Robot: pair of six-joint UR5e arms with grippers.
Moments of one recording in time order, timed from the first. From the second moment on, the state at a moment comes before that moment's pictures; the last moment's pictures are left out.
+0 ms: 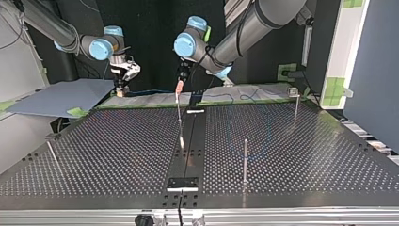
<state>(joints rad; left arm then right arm) -0.69 -2.36 -1.61 -2.64 -1.86 -1.74 1.82 -0.75 1.78 -0.84 1.52 1.82</state>
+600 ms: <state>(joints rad) -0.70 -2.34 -1.61 -2.67 -1.89 -1.74 1.82 -0.75 1.78 -0.84 1.52 1.82</state>
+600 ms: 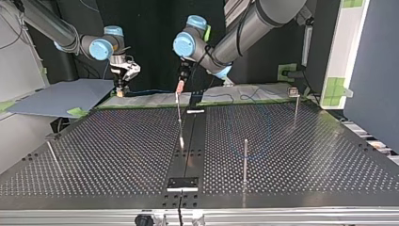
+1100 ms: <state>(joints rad) -0.76 -2.20 -1.74 -2.65 -1.91 -1.76 1.82 -0.75 1.78 -0.84 1.52 1.82</state>
